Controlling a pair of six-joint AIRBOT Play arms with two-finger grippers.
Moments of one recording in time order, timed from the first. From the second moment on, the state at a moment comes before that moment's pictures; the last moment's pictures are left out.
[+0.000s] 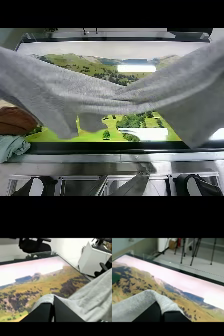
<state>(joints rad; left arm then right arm) 0.67 -0.73 1.50 0.18 -1.59 -1.09 -0.42 -0.62 1.43 -0.58 1.28 0.96</state>
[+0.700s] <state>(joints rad) 0.37 -1.48 1.21 0.43 -1.35 -0.94 -0.31 -1.54 1.12 -0.40 1.18 0.76</state>
